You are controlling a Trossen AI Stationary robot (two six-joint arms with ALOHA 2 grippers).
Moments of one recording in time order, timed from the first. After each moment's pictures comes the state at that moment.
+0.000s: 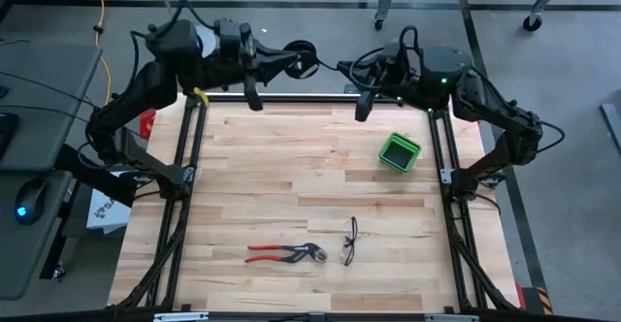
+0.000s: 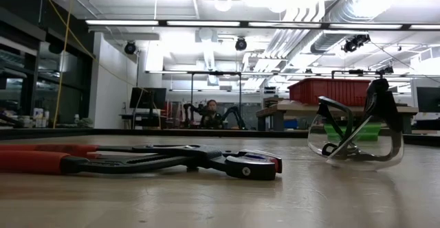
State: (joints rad) left arm 0.22 1.46 2.01 -0.45 -0.02 -0.10; right arm -0.07 1.50 2.01 -0.57 0.38 0.04
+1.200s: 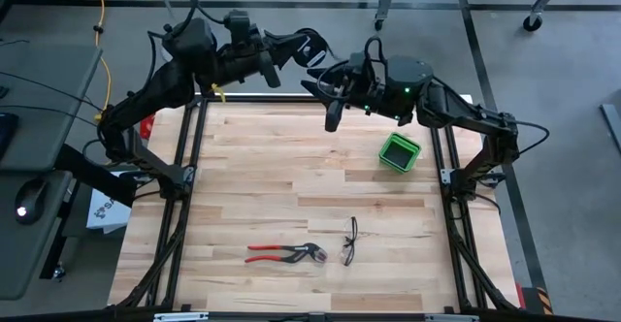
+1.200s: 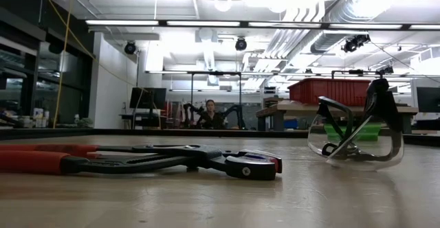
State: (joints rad) left arm 0.23 1.52 2.01 -0.30 -0.16 -0.40; right arm -0.05 1.64 2.01 -0.36 0.28 0.09
